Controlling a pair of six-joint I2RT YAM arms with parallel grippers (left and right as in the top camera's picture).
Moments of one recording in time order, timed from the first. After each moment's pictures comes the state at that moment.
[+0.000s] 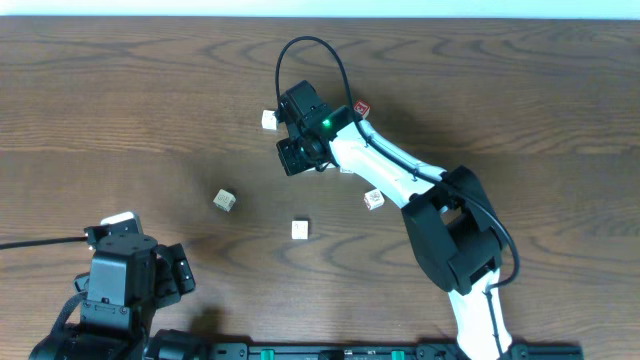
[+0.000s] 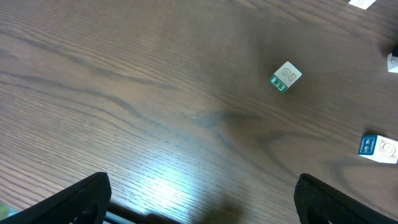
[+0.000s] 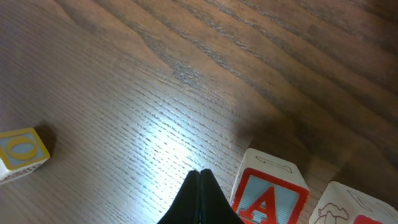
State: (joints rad) left arm -0.19 0.63 1.00 -1.38 -0.32 -0.41; right arm 0.65 2.19 1.66 -0.65 -0.18 0.27
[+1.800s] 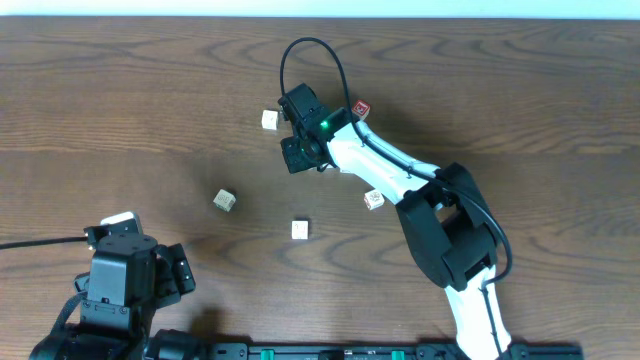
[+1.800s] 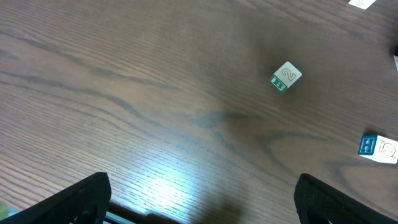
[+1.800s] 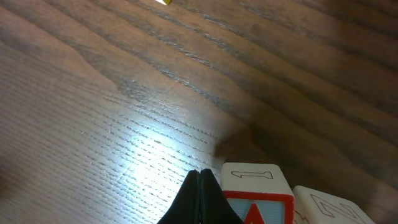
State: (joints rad) left arm -0.19 0.63 1.00 -1.38 -0.32 -0.41; right arm 0.65 2.22 1.66 -0.63 -0.07 0.35
